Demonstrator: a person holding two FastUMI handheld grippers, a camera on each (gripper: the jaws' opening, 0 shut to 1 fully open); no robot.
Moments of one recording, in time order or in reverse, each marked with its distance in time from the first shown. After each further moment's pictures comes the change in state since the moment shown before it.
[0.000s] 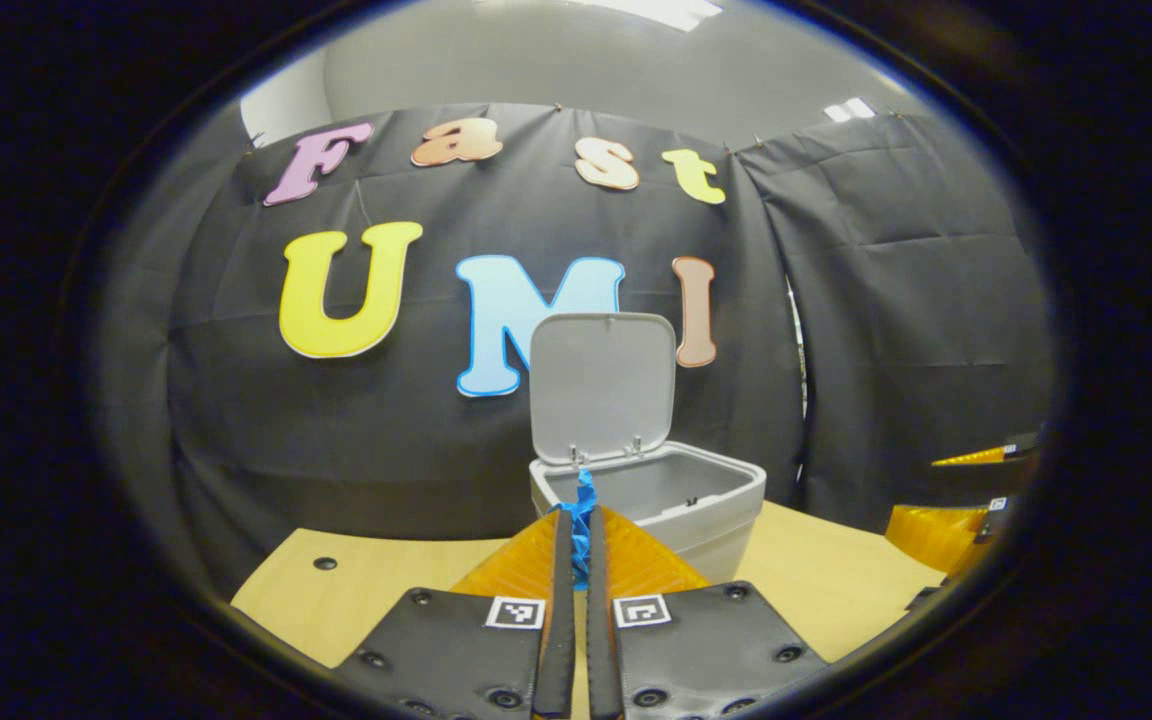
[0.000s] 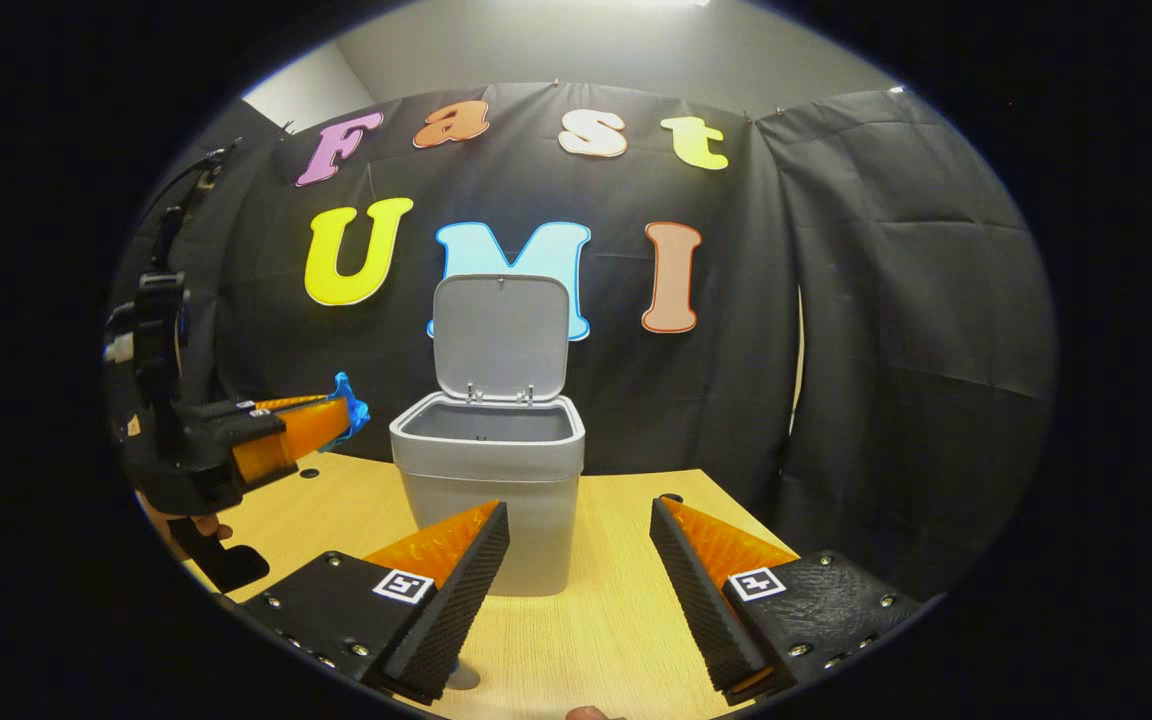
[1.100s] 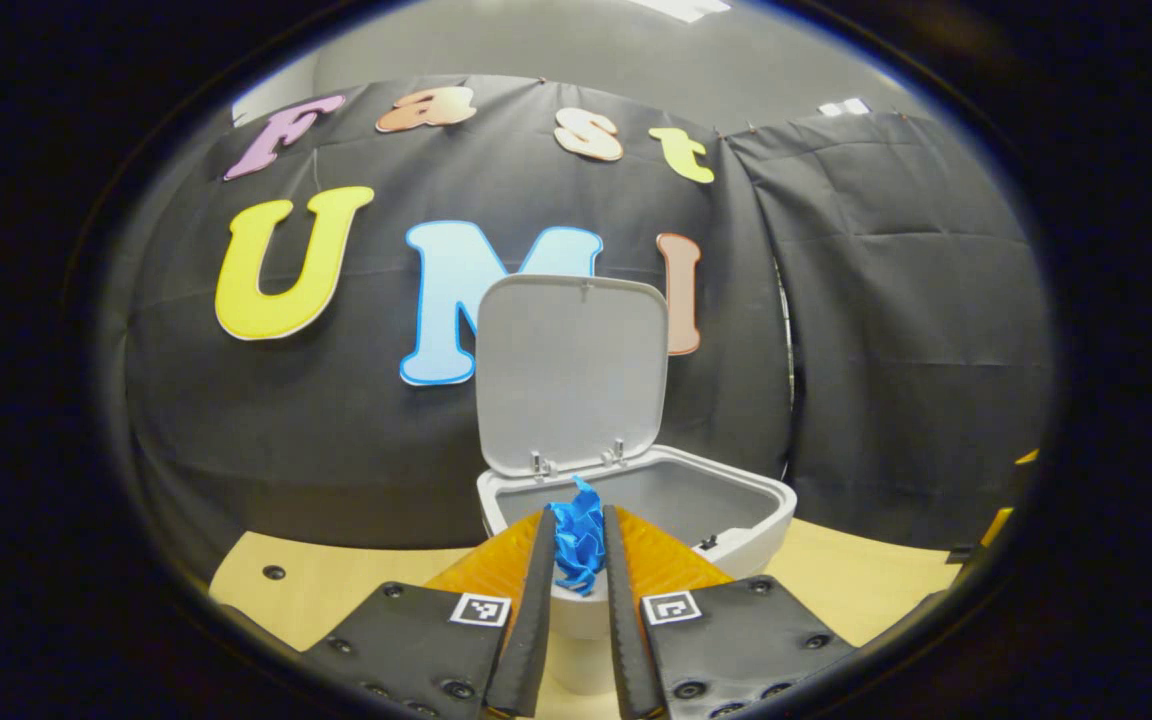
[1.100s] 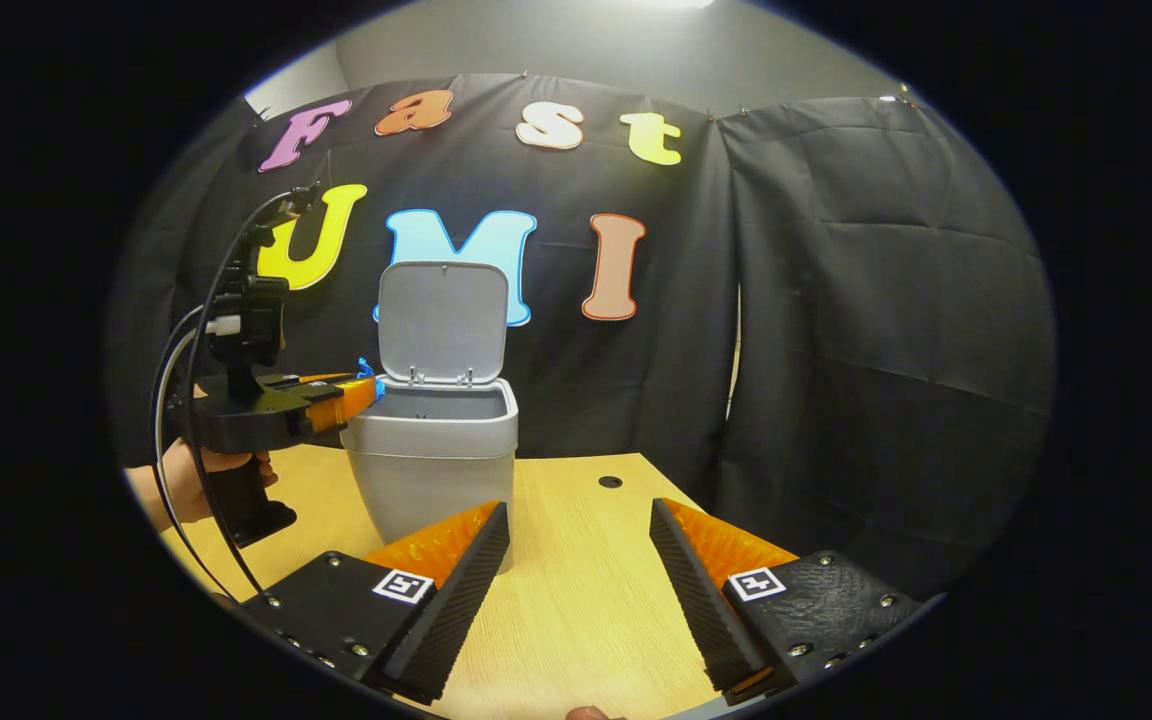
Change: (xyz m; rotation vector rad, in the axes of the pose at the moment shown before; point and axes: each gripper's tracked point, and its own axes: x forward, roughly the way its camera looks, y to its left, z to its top) left arm 0.103 -0.017 -0.031 -0.007 0.069 -0.092; right arm -0.028 -0.033 -0.009 -0.010 0.045 -0.149
